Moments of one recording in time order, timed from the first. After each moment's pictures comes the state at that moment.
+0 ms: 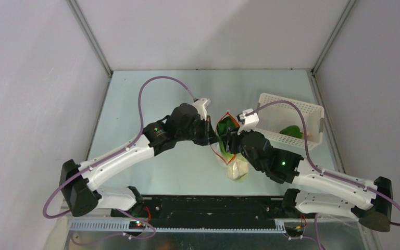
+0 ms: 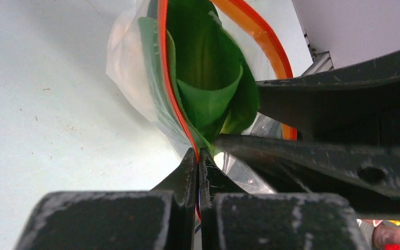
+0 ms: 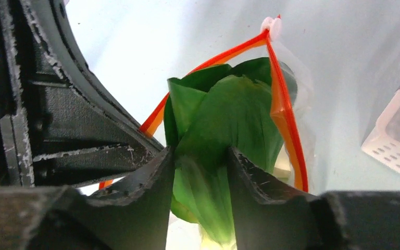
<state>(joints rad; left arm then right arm) -0.89 1.27 1.11 -0.40 0.16 -0.63 1.11 0.95 0.82 -0.20 0.56 0.45</state>
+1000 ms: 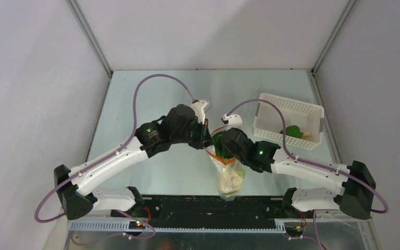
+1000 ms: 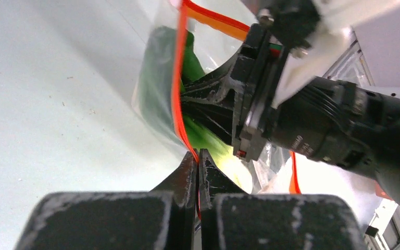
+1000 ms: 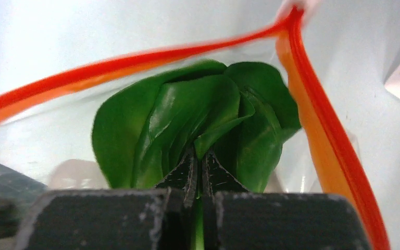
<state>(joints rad) -0.92 1.23 1.18 -0.58 0.11 -0.52 1.06 1.22 0.91 -0.41 0.44 0.58</state>
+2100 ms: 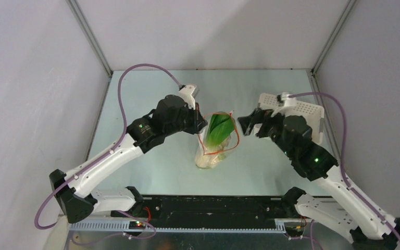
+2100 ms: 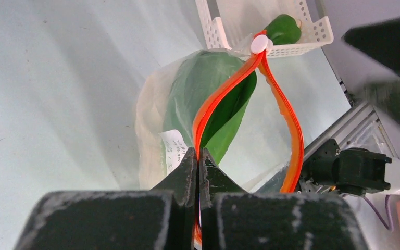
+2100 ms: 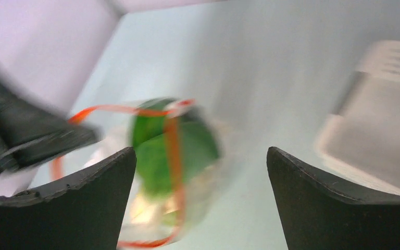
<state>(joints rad) -0.84 1.20 1.22 -0.50 -0.03 -0.47 0.77 0.77 0.92 -0.31 0.20 0.46</state>
